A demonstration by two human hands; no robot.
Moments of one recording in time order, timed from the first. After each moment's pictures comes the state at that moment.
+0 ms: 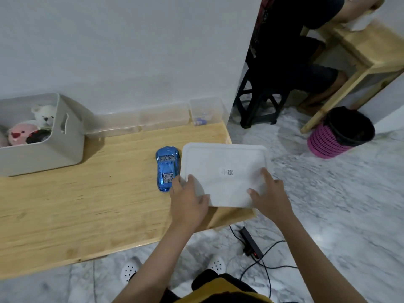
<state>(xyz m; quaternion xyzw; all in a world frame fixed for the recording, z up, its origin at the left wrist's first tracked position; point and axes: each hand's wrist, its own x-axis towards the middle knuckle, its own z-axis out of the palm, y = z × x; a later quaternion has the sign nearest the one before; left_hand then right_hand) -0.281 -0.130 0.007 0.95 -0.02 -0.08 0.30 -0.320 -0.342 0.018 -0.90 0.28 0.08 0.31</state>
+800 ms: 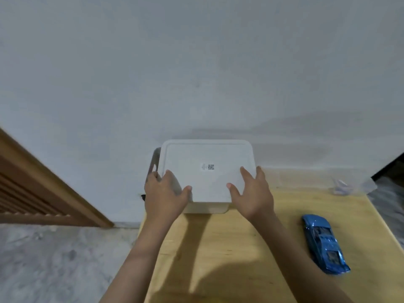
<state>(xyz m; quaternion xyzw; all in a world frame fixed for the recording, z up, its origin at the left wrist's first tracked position) -0.103 0.316 0.107 0.95 0.13 0.10 0.28 -0.102 0.114 0.114 -0.96 0.08 -0.01 0.28</state>
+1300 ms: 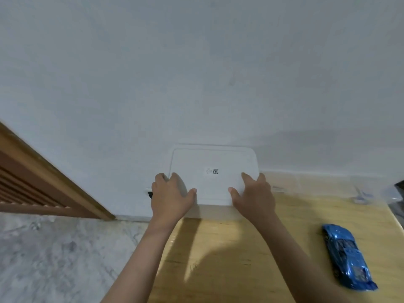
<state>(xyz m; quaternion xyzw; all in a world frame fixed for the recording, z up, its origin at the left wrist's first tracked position) -0.065 0.363 0.084 0.95 0.15 0.00 0.27 -0.059 0.172 0.090 -0.98 0.09 0.02 0.18</state>
